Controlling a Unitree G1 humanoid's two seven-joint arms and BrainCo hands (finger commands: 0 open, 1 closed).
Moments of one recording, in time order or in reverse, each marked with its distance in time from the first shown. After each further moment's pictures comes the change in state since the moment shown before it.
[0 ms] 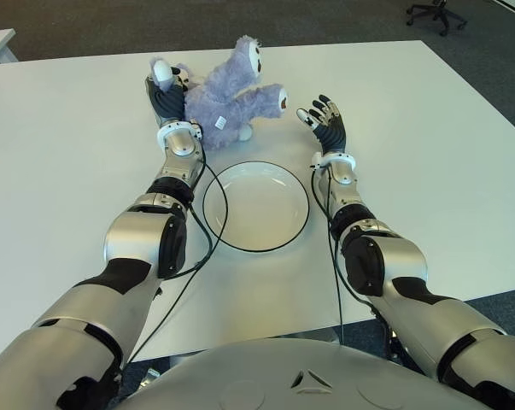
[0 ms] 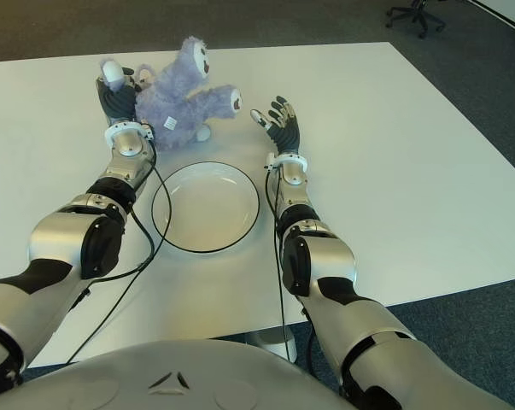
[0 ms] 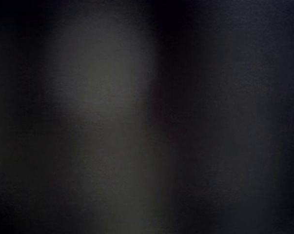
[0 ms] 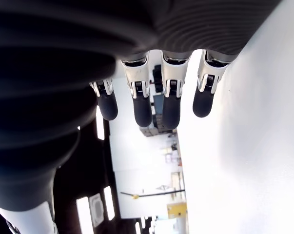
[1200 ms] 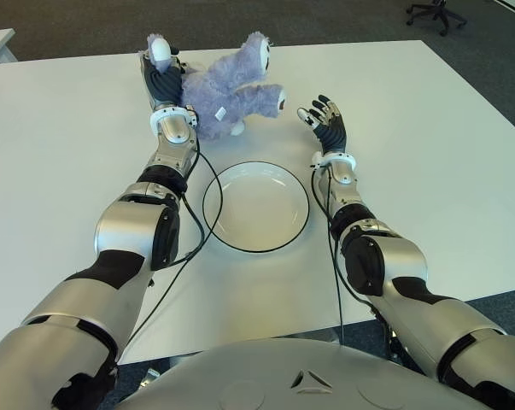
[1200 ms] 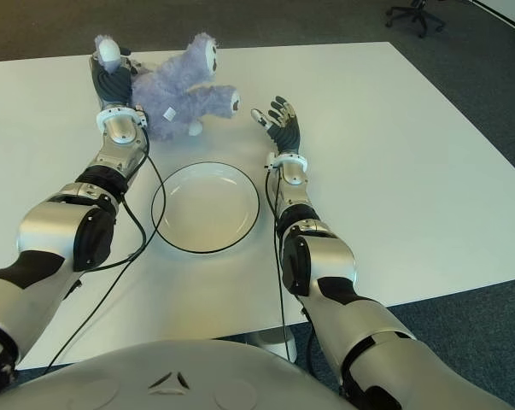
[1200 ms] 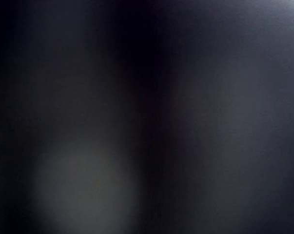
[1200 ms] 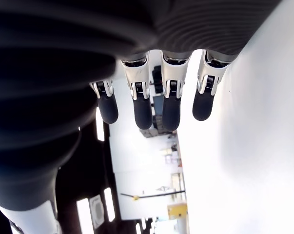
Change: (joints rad) left arm -0.052 0.050 -0.051 -0.001 0.036 0.004 -0.011; right arm -0.002 0.001 -0.010 0.001 0.008 0.001 0.000
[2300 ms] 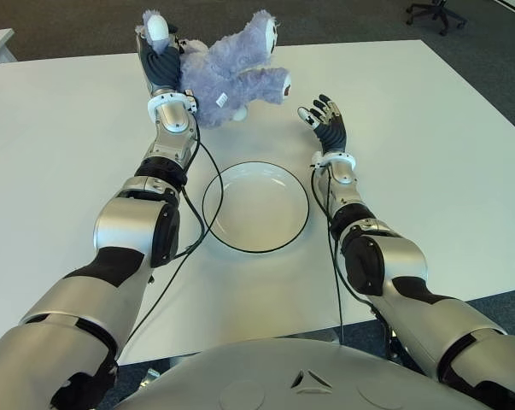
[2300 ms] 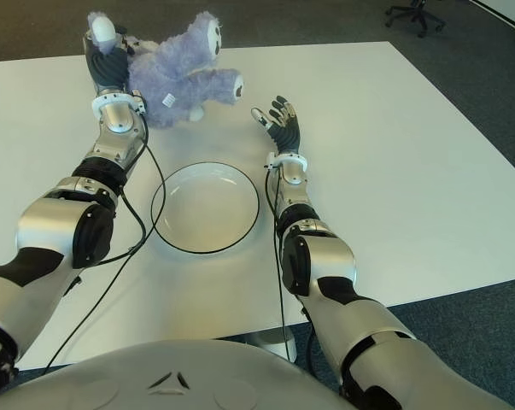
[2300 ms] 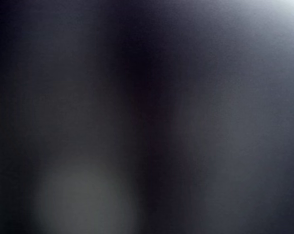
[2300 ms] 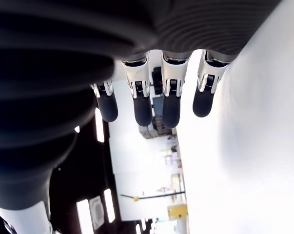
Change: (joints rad) left arm -0.024 0.001 -0.003 -0.085 0.000 0.011 -0.012; right arm -0.002 0.000 0.010 0.002 0.001 0.000 -0.006
